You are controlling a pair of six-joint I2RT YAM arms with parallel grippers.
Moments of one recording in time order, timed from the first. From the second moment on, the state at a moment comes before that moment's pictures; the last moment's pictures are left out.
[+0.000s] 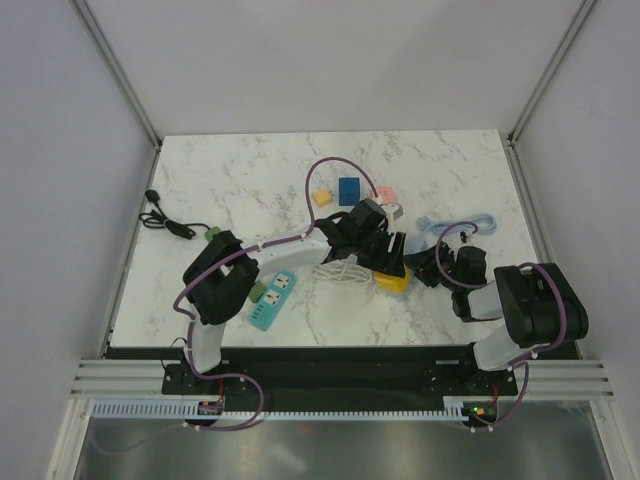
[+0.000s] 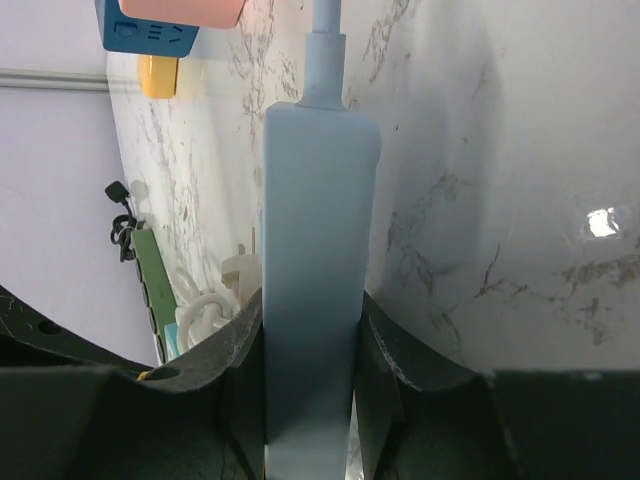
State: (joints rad) left arm -0.93 1.96 1.42 -0.24 0.28 -0.53; right arm 0.06 1.56 0.19 0.89 -0.42 1.01
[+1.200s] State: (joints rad) left arm -0.98 1.99 1.42 -0.24 0.23 -0.53; right arm 0.05 1.63 0.16 1.03 -0.44 1.00
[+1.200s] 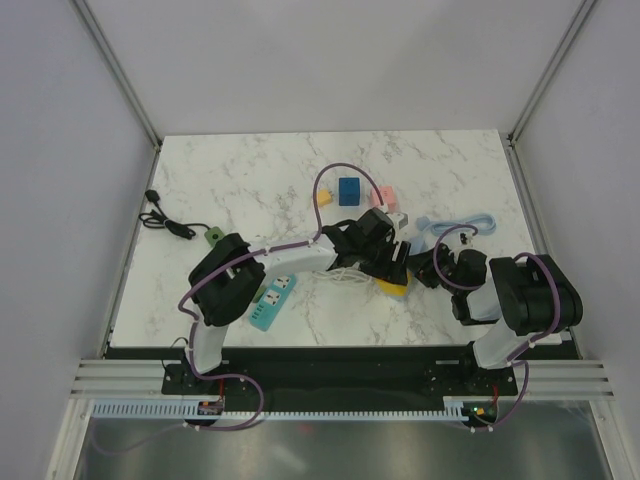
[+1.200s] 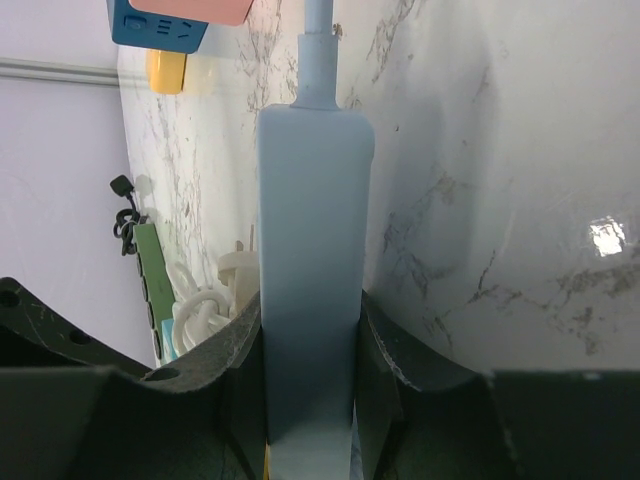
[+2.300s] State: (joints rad) left arm -1.03 1.93 1.38 -0.26 0.07 -0.60; right arm 0.08 1.55 0.16 0.94 -0.40 0.99
